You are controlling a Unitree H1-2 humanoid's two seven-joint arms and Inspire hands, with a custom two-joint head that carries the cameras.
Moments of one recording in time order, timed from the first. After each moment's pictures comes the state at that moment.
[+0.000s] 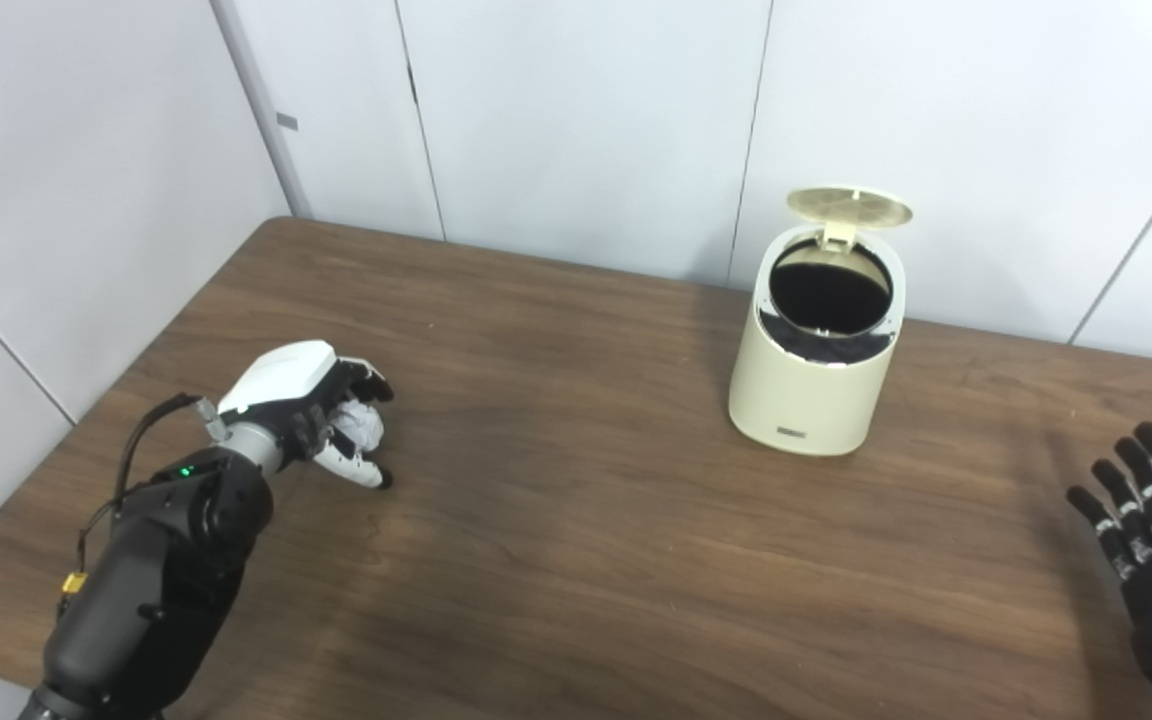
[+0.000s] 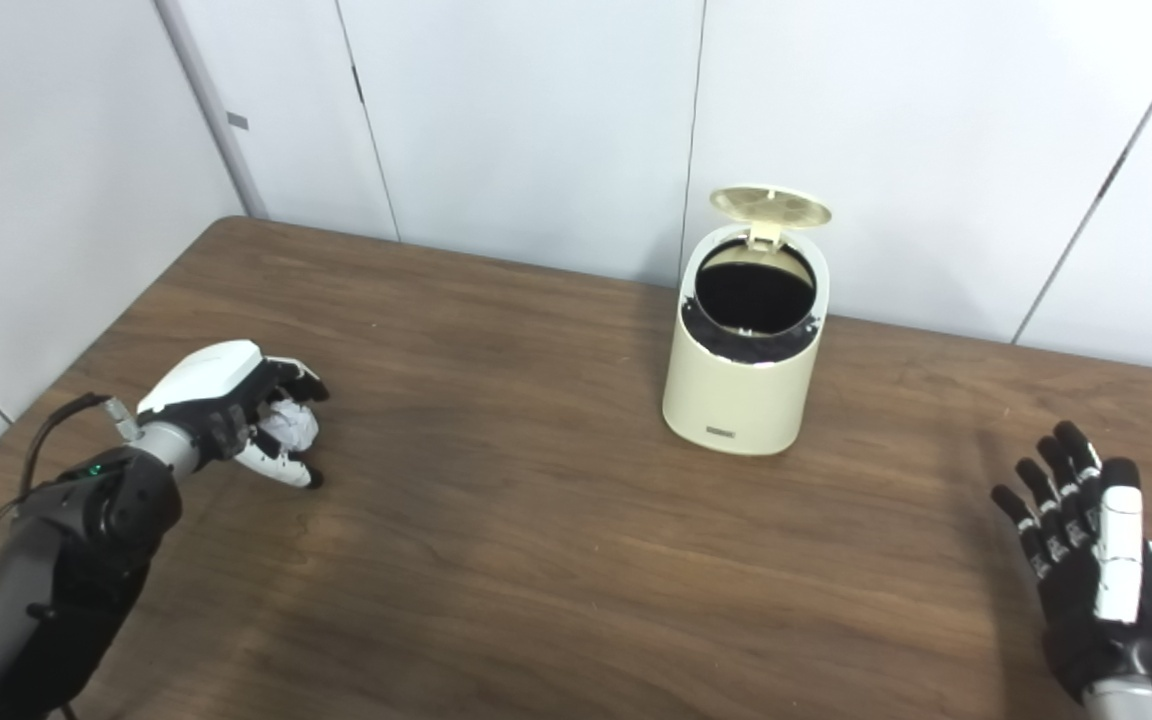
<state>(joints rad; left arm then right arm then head) -0.04 0.61 0.09 -0.30 0.81 0.46 -0.54 -0.11 -0.15 -0.20 -0.14 0.32 0.29 0.11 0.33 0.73</state>
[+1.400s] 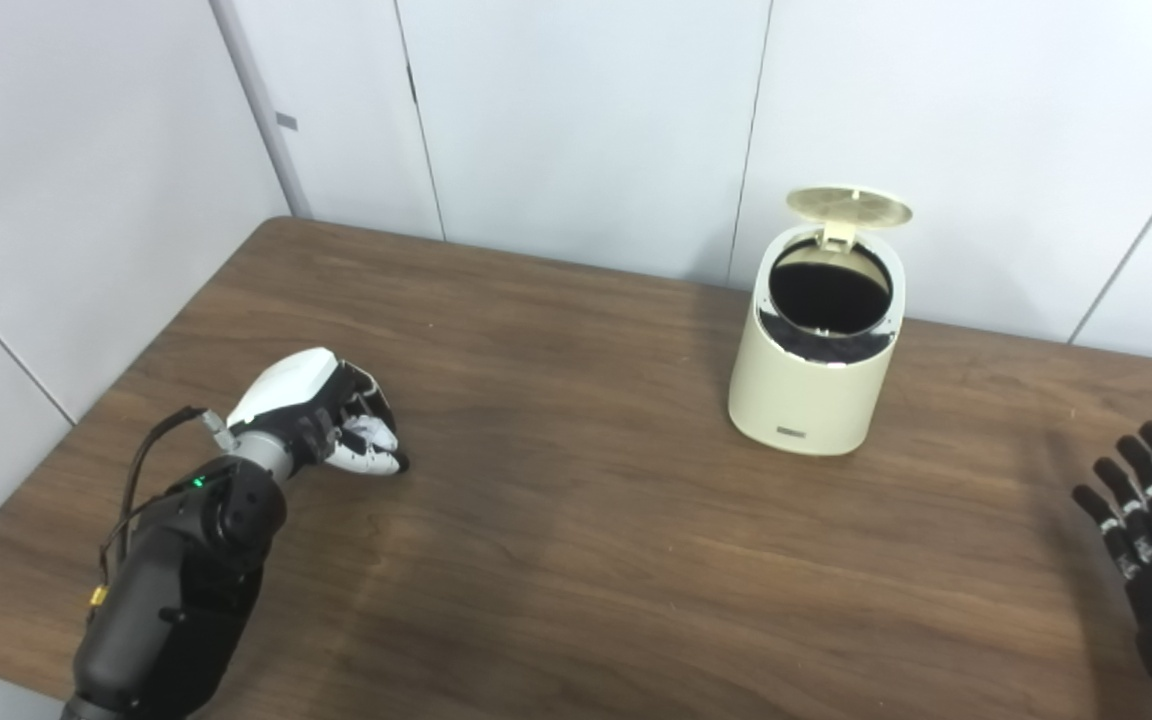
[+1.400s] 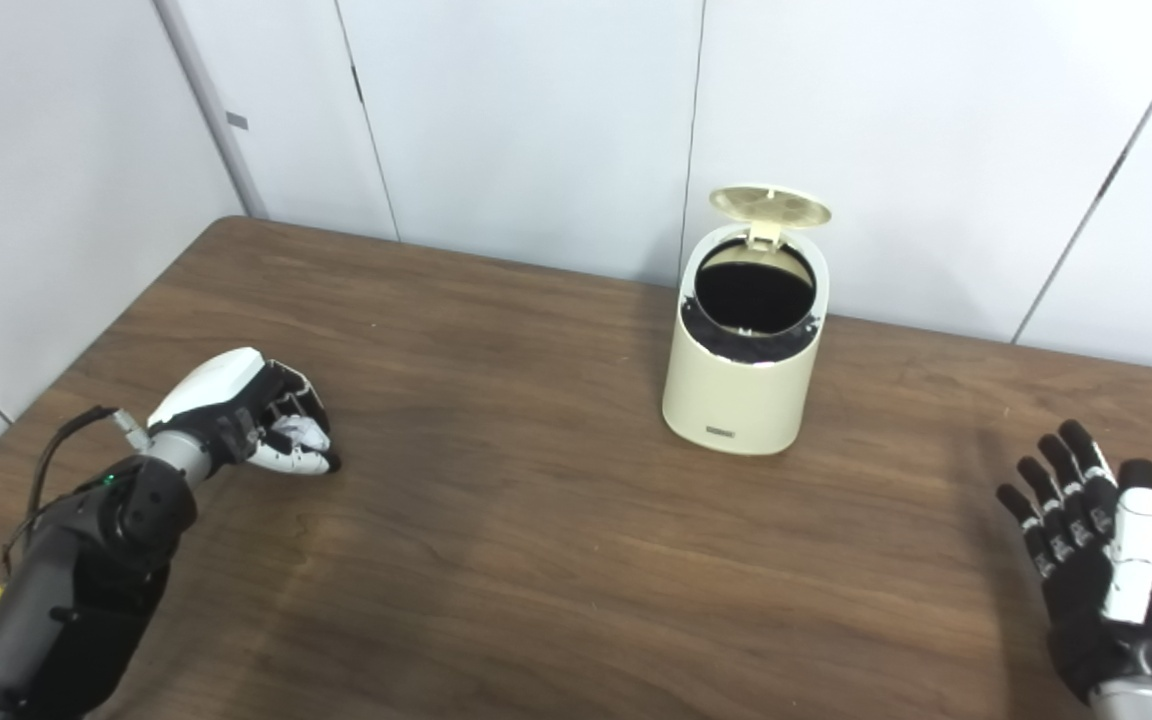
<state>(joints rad) -0.05 0.52 0.15 -0.29 0.79 0.47 -0.53 -0.11 -0.17 -0.20 -0.14 0.33 0.29 0.11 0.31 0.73</state>
